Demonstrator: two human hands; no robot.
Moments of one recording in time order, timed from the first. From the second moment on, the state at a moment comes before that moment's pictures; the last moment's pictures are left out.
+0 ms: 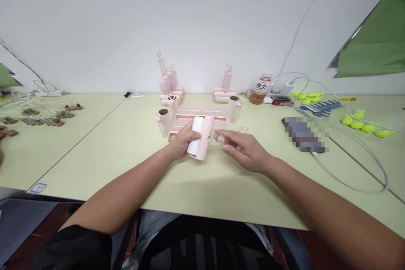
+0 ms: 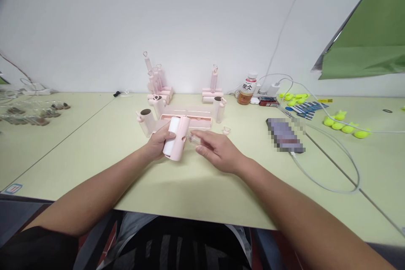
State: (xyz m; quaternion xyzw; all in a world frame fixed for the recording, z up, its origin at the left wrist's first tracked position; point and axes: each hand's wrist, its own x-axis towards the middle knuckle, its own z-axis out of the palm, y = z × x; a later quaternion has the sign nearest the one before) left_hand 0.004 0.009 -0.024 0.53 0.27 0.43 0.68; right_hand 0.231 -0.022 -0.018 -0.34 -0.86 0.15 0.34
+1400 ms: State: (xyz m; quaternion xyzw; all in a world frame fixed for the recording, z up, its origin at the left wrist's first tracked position) left_hand 0.002 0.004 -0.026 0.72 0.39 0.36 0.45; right_hand 0.222 -0.030 -0.016 -0.40 -0.85 0.22 0.26
